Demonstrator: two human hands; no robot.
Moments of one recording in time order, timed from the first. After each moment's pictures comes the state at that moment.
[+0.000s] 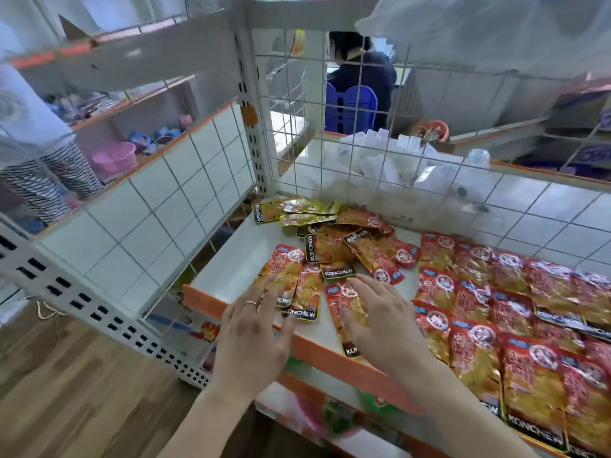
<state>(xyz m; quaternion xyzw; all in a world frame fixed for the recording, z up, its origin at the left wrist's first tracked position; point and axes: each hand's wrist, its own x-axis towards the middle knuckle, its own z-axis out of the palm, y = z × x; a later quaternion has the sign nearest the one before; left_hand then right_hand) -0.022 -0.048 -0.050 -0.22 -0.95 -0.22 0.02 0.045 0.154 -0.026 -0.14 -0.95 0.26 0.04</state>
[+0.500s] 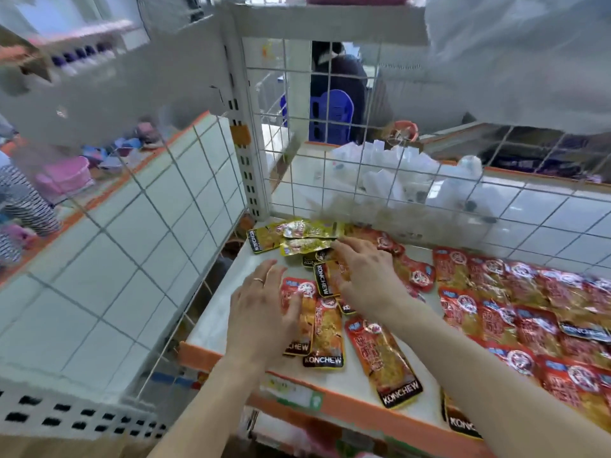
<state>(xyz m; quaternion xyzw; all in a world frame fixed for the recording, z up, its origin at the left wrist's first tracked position) -0.136 -0.025 -0.041 -0.25 -0.93 -0.26 0.00 -0.086 0.162 -0.007 -0.13 -0.97 0.18 0.04</state>
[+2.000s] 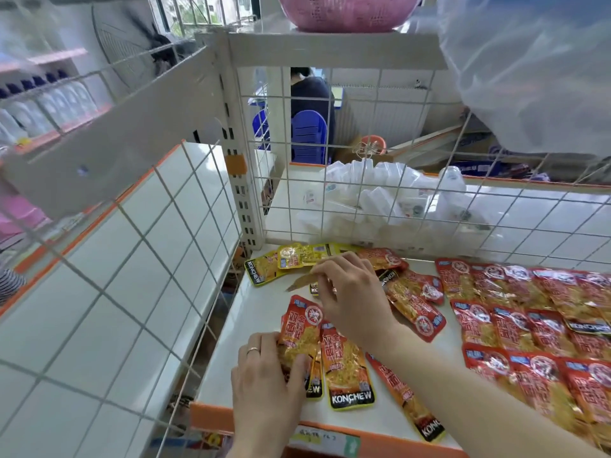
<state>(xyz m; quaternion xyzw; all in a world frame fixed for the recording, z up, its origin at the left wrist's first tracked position) -0.133 -0.053 -0.058 -0.20 -0.93 -0.31 -0.05 -0.126 0.122 -0.029 -0.09 -0.93 0.17 0.31</state>
